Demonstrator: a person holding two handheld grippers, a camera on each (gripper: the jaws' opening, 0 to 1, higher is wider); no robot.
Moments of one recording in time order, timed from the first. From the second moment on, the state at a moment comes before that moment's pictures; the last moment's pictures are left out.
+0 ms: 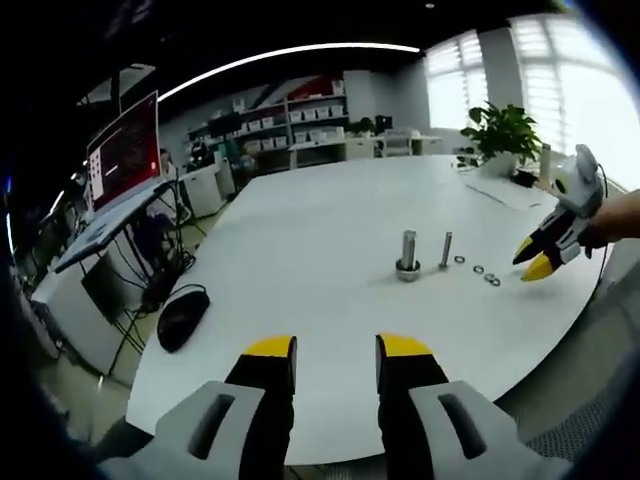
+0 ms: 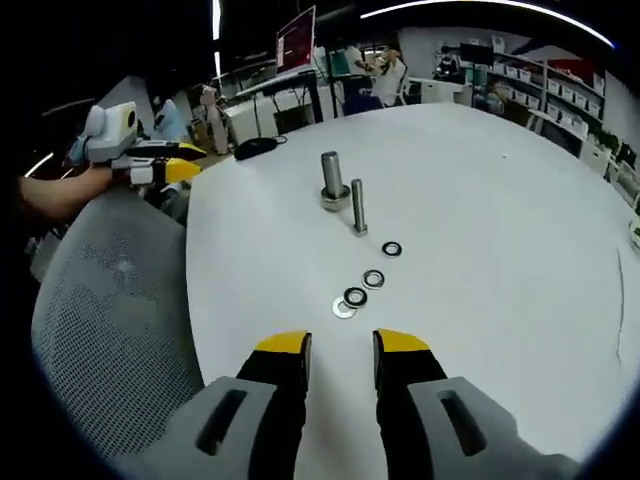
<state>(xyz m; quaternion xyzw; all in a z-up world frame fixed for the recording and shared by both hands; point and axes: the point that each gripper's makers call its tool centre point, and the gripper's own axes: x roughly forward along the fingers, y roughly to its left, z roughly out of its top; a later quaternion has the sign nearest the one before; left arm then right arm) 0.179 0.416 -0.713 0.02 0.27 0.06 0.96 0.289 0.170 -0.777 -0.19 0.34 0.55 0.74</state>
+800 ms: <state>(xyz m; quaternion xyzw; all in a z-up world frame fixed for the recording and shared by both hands) 0.175 0.417 -0.724 0.01 0.29 0.05 0.95 0.295 0.191 -0.795 -0.28 0.33 0.58 0.69</state>
